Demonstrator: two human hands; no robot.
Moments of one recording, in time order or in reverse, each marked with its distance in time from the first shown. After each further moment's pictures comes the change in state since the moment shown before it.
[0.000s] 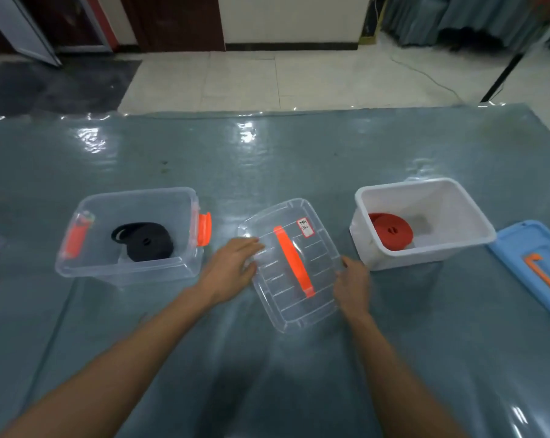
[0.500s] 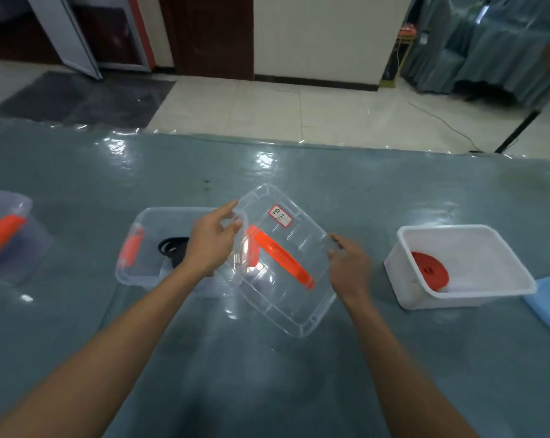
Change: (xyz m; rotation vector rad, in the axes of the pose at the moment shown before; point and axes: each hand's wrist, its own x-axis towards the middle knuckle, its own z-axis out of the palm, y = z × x) left_hand 0.012 -0.070 -0.129 -0.462 0.381 -0.430; right_hand 0.002 -0.160 0.018 0.167 0.056 -0.346
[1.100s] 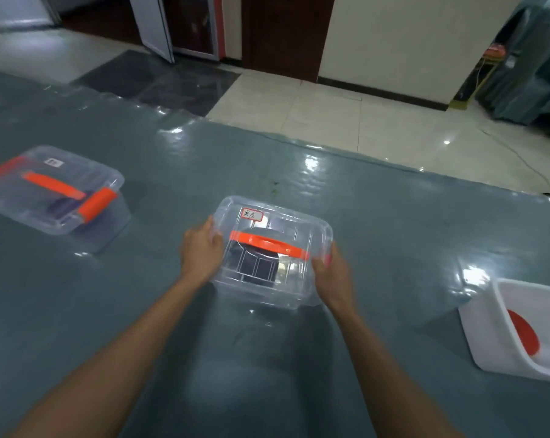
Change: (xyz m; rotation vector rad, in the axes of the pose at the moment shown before) left_hand 0.009 -0.147 -0.120 0.293 0.253 -0.248; right_hand -0.017 -0.104 0.149 0.064 -0.319 -0.001
